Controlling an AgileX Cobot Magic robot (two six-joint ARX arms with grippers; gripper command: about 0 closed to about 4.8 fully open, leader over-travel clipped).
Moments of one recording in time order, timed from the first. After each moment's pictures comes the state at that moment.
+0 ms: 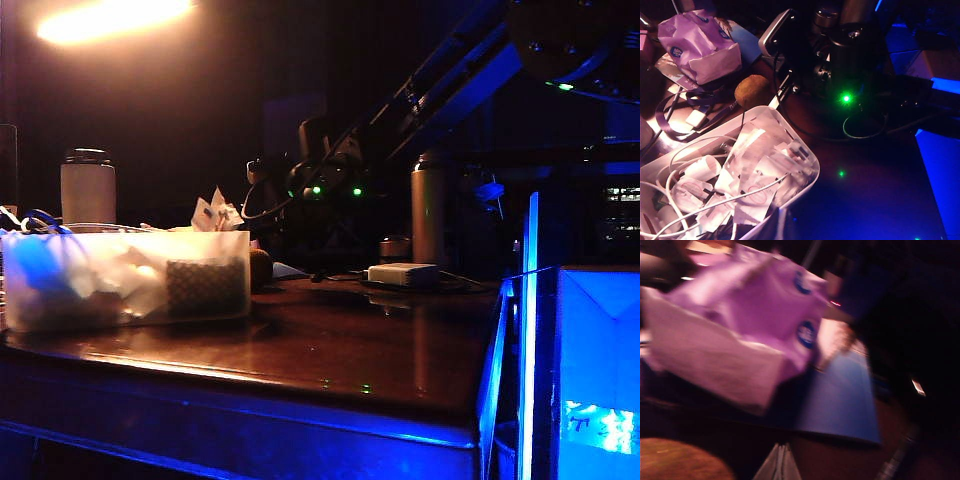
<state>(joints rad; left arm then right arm) -0.27 1.19 1.35 -0.70 0.22 0.00 0.51 2.67 2.32 0.09 -0.03 -0.29</state>
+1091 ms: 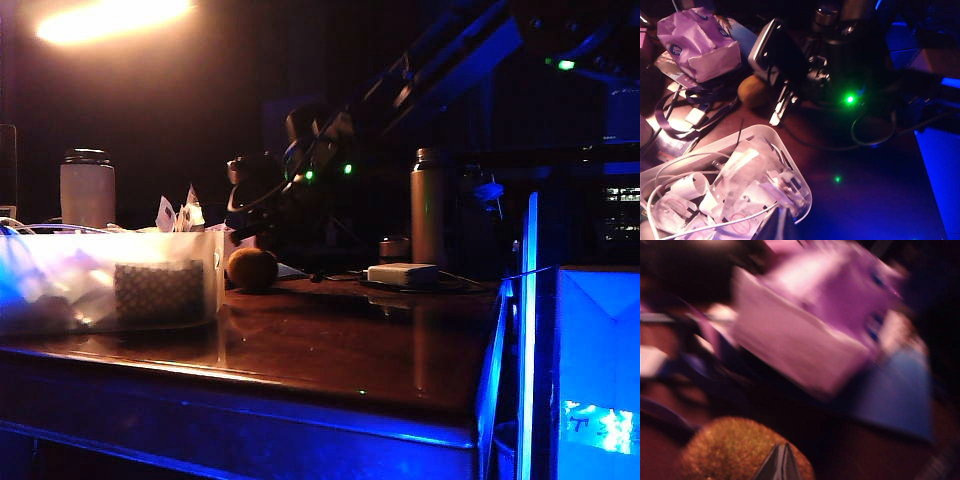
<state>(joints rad) -0.27 1.19 1.35 -0.71 0.22 0.00 0.53 2.63 2.33 -0.11 -0.08 -0.35</state>
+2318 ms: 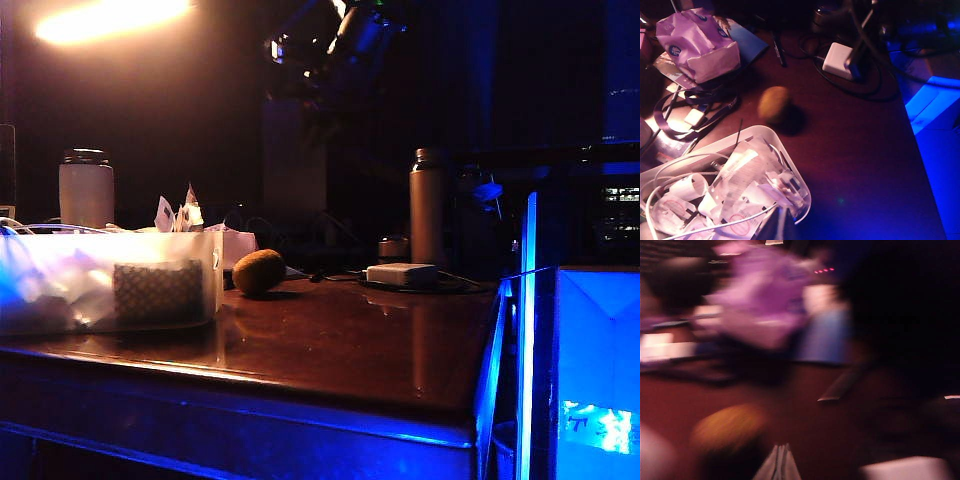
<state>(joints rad) -0.27 1.19 1.35 -0.71 0.22 0.00 0.50 2.26 2.33 -0.64 -0.07 -0.17</state>
